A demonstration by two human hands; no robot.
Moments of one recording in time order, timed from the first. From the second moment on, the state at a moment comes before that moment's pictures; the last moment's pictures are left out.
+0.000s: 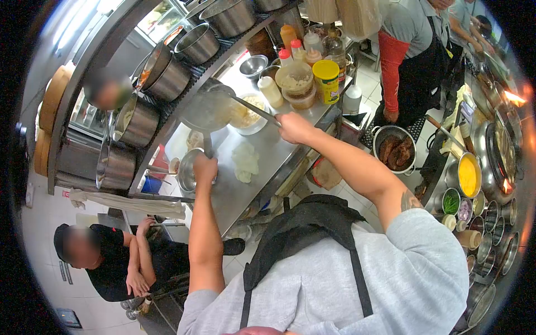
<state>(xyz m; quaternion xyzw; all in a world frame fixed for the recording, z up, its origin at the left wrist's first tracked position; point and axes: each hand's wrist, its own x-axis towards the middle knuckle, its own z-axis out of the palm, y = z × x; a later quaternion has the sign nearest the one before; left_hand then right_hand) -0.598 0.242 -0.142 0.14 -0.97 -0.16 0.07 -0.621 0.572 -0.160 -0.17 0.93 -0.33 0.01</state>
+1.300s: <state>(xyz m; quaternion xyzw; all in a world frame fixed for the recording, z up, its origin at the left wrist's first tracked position) -0.600 0.245 -0.117 0.07 -0.96 -0.24 0.09 -0.610 0.589 -0.133 -0.18 0.94 -0.28 -0.04</state>
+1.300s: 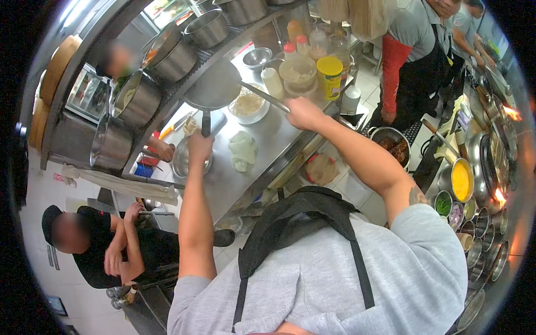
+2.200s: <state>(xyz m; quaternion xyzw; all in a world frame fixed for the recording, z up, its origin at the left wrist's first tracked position) -0.494 0.188 -0.163 0.09 -0.84 -0.54 0.01 -0.594 0.561 -0.078 -0.23 0.97 -0.06 -0.04</state>
